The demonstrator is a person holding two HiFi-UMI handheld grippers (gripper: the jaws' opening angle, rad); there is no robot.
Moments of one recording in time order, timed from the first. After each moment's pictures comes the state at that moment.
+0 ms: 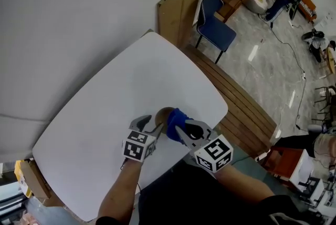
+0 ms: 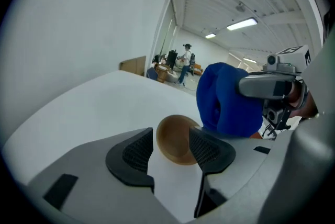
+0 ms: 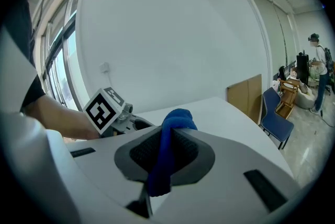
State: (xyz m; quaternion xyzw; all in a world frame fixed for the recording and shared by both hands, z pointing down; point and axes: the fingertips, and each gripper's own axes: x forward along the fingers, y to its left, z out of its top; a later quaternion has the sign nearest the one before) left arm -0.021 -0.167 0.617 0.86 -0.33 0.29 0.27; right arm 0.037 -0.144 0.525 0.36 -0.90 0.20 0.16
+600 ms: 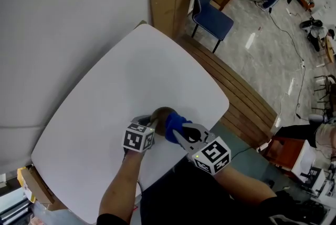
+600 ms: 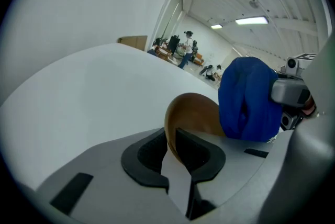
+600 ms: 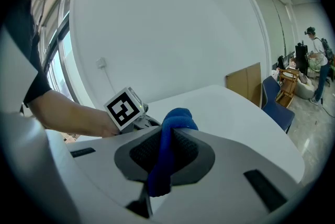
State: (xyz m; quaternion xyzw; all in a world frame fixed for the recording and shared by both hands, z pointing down) left arm -0.015 -0.174 0.685 0.83 -0.29 0.33 0.34; right arm 0.035 -0.134 0.565 0.36 -0.89 0.24 0.18
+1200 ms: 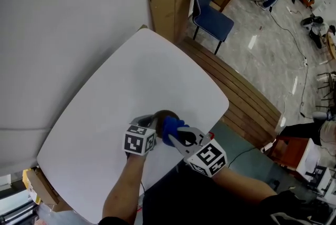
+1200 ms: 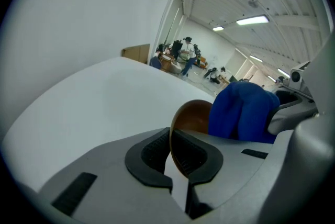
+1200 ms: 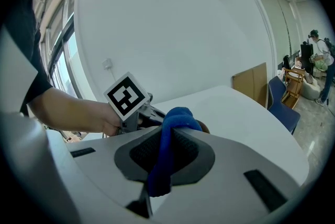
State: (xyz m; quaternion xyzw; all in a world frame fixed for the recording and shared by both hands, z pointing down) left arm -0.012 -0.183 0.642 0.83 -0.32 0.33 0.32; right arm 0.021 -0.122 0.552 0.33 -0.90 0.24 0.18
